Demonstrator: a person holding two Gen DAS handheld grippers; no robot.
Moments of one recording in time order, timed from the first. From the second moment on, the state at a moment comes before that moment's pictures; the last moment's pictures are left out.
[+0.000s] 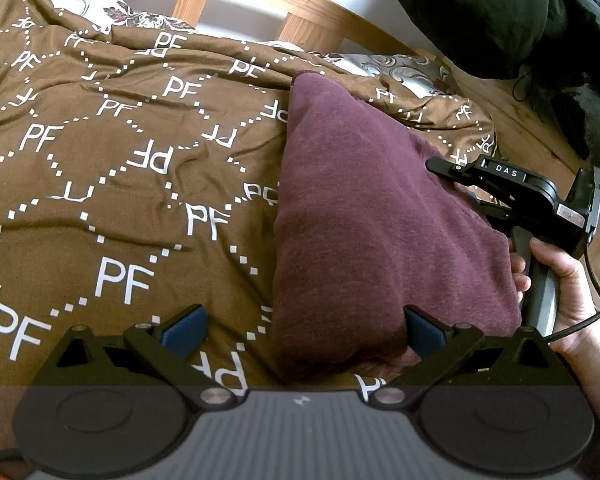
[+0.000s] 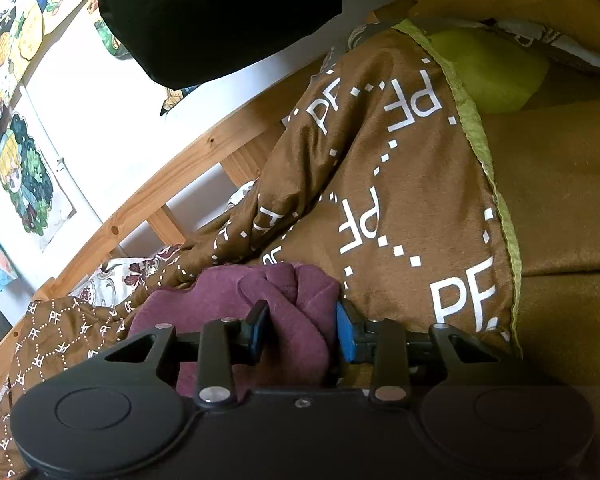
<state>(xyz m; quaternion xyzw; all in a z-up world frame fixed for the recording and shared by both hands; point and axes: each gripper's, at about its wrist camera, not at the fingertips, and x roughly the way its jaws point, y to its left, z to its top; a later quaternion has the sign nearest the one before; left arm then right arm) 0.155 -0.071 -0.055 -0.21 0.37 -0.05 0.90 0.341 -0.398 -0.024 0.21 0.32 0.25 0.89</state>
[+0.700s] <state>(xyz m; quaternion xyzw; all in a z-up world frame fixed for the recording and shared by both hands) 0.221 -0.062 -0.039 -0.26 0.42 -0.12 0.86 0.339 -0.394 -0.023 0.20 0.31 0.26 0.89</state>
